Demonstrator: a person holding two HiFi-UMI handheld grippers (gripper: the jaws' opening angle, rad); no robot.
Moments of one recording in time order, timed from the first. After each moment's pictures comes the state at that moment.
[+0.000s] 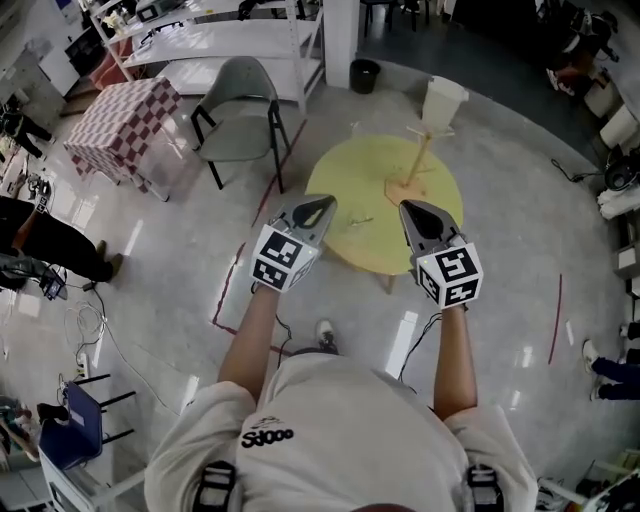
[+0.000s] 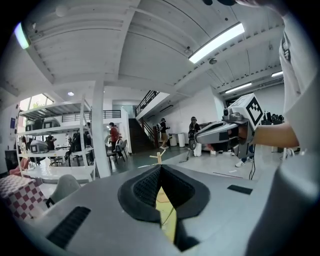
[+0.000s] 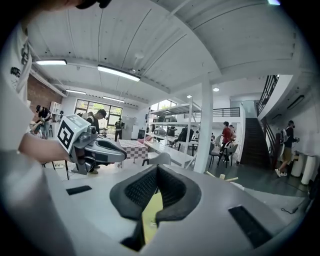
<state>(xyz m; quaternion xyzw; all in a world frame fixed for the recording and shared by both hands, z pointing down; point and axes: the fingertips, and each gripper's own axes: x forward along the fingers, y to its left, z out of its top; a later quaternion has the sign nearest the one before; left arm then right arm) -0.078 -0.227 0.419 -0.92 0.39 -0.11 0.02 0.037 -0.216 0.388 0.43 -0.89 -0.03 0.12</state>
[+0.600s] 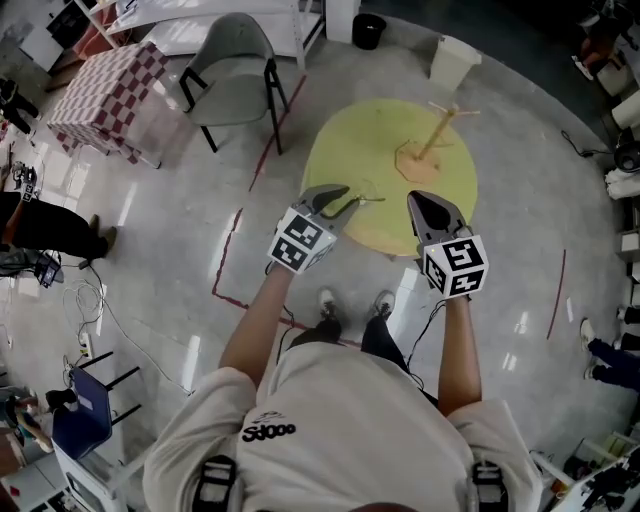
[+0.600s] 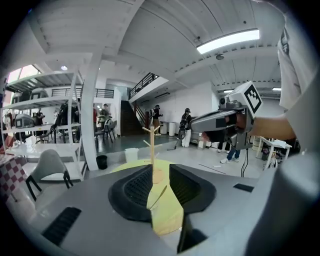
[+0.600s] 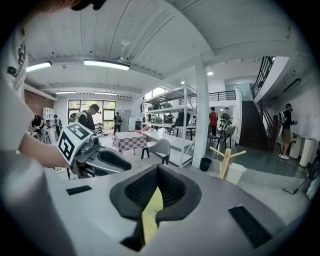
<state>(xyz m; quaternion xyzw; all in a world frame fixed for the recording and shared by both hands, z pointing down) -0.059 -0.272 0.527 -0.93 0.32 -0.16 -0.07 0.034 -0.266 0.462 0.44 -0.88 0.05 0.16</state>
